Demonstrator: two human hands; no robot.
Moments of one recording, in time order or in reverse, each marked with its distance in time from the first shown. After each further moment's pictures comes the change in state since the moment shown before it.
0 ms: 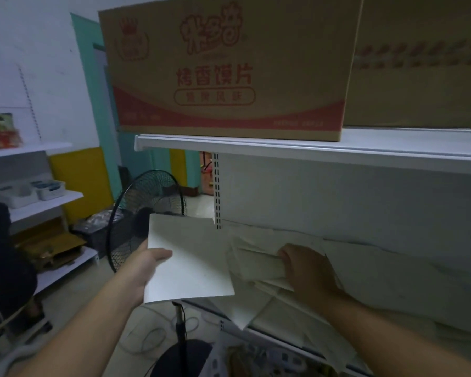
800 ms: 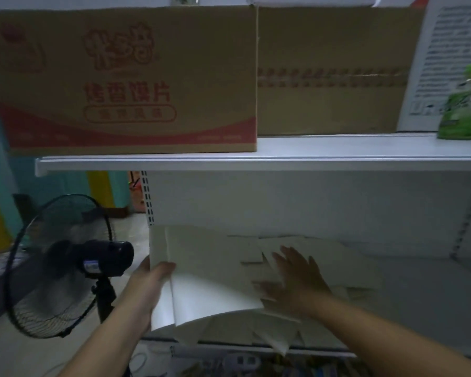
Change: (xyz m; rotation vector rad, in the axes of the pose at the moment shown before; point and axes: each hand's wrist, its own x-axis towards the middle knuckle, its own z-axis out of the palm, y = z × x) left_hand -0.015 -0.022 0.092 0.095 -0.250 0.209; right_hand -0.057 0.059 -0.060 -0.054 -0.493 0.267
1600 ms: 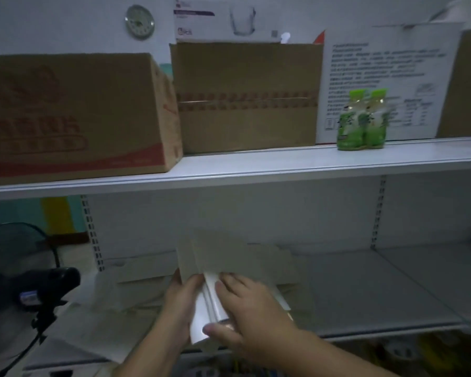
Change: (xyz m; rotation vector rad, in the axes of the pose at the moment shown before) left_hand -0.068 -0.015 0.163 -0.224 -0.132 -0.068; right_hand -0.105 0.013 -0.036 0.007 0.382 -0.322
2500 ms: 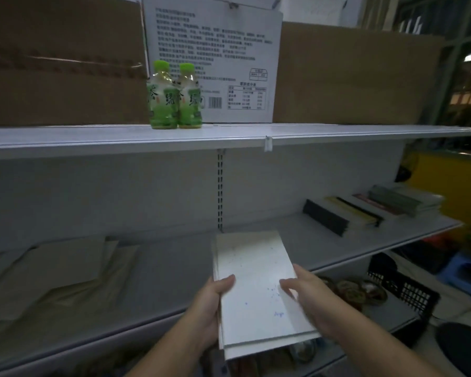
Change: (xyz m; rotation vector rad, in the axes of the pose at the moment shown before) left_hand -0.123 -0.175 0.358 -0.118 -0.523 -0.694; right_hand -0.289 0.311 -0.155 1.097 0.124 1.195
